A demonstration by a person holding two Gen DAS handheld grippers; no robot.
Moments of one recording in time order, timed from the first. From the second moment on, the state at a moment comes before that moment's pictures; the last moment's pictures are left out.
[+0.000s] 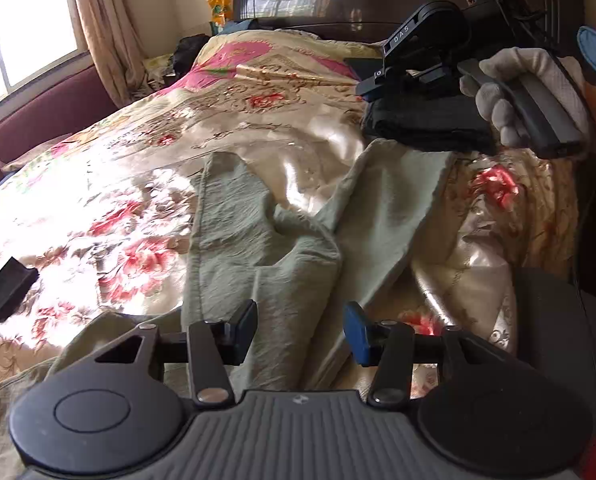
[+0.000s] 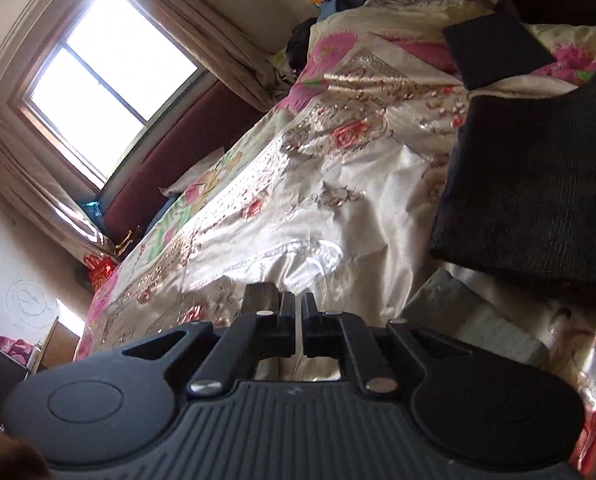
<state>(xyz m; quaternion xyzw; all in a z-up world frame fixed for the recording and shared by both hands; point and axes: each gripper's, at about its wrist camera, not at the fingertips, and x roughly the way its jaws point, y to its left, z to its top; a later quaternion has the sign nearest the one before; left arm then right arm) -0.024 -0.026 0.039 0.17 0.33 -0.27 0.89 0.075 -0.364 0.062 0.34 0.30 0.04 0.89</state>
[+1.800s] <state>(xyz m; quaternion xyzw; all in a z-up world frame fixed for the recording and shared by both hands) -0.030 -0.085 0.027 0.24 0.32 -0.31 0.87 0.024 -0.423 0.014 0.43 0.33 -0.04 0.84</state>
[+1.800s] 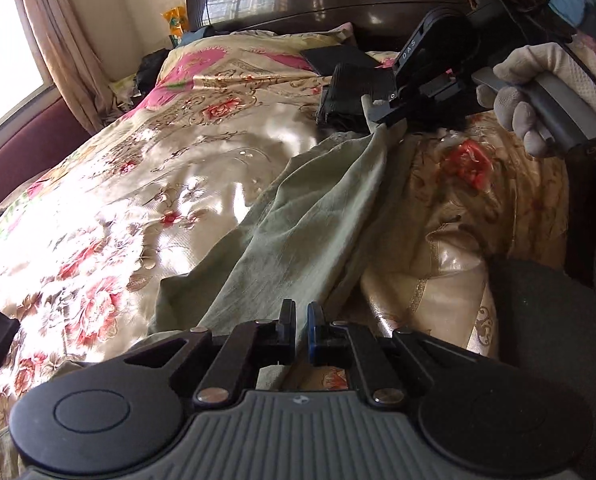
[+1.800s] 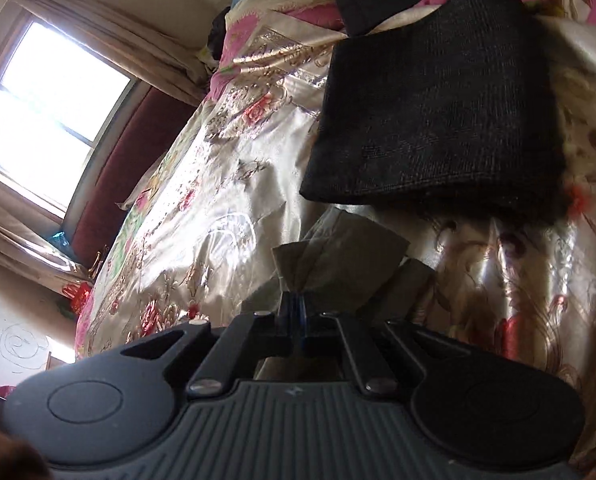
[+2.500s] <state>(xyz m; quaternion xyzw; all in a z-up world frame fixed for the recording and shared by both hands) -0.011 -0.050 0.040 0.19 0.31 -0.26 0.90 0.030 -0.415 0.042 0.42 0.27 -0.02 0.87</state>
